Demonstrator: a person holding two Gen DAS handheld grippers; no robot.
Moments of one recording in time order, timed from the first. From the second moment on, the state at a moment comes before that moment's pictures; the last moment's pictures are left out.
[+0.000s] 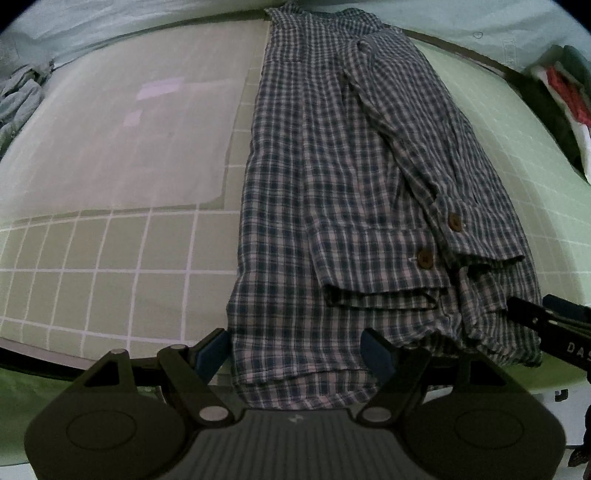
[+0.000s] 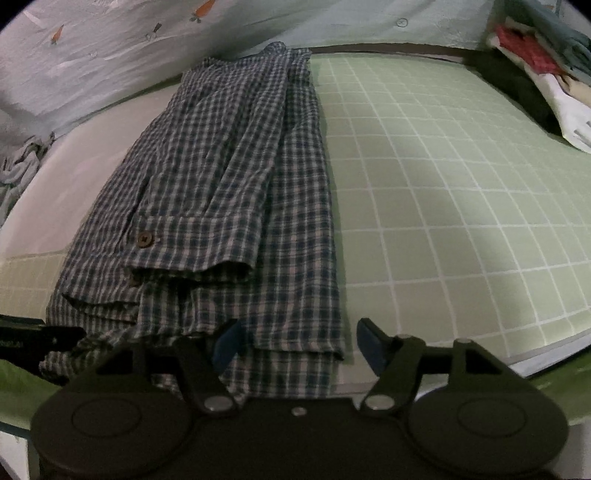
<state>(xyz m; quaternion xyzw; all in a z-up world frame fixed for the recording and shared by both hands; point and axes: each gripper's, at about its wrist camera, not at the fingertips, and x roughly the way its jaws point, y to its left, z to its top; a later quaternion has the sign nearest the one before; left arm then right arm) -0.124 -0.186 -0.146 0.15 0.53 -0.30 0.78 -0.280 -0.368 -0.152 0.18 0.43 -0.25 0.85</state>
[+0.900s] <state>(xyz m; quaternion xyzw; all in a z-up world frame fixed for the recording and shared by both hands) -0.101 -0.171 -0.088 -0.01 0.52 -0.34 0.78 -0.292 -0.399 -0.113 0.34 0.35 -0.21 0.85</state>
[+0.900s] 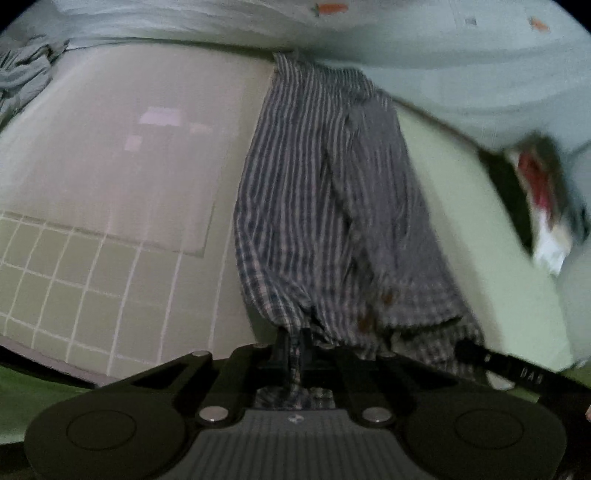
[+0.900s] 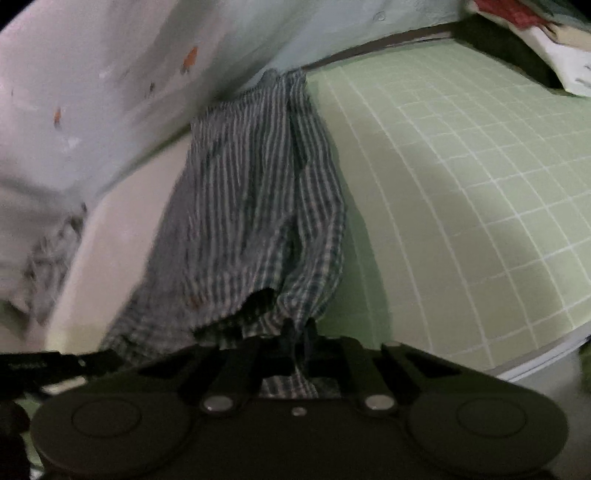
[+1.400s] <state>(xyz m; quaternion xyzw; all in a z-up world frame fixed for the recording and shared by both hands) 0.000 -0.224 -0.020 -0.11 0.45 -0.39 0.80 -0.214 -0.483 -0.066 0.38 0.24 -0.22 0.86</state>
